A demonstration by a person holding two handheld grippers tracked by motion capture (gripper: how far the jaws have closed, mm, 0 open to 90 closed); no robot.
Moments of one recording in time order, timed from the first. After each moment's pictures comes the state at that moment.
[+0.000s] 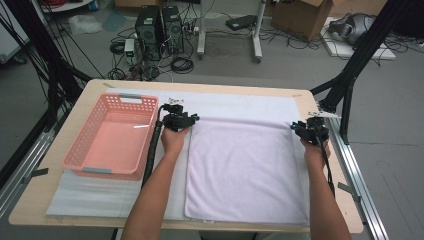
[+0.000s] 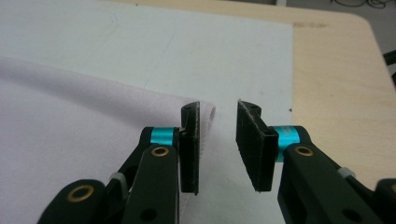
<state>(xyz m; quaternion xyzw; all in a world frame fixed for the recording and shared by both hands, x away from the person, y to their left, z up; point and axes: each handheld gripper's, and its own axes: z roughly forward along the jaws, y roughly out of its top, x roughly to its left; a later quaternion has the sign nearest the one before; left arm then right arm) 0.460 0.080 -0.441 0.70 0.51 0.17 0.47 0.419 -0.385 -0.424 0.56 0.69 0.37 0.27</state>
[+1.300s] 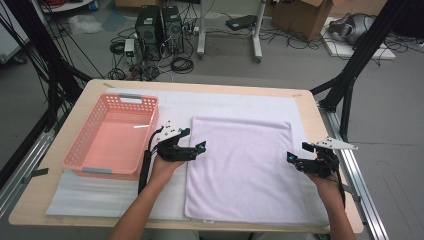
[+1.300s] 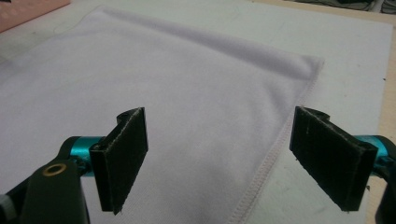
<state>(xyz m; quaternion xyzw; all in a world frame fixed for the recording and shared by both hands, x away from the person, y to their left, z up) 0.354 0.086 -0.426 0.72 0.35 0.16 0.58 0.315 -0.379 -0.418 0.44 0.74 0.46 0.21</state>
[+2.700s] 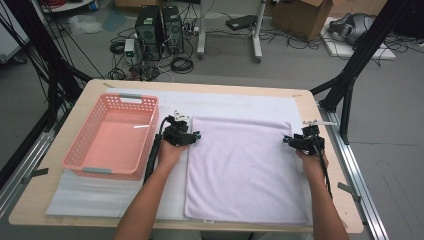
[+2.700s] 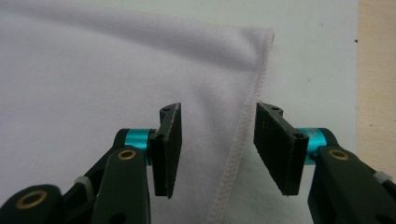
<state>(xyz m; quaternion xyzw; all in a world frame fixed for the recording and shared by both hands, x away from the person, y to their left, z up) 0.419 0.071 -0.452 0.78 0.44 0.18 0.41 0.397 -0.369 -0.436 0.57 0.72 0.34 0.19</state>
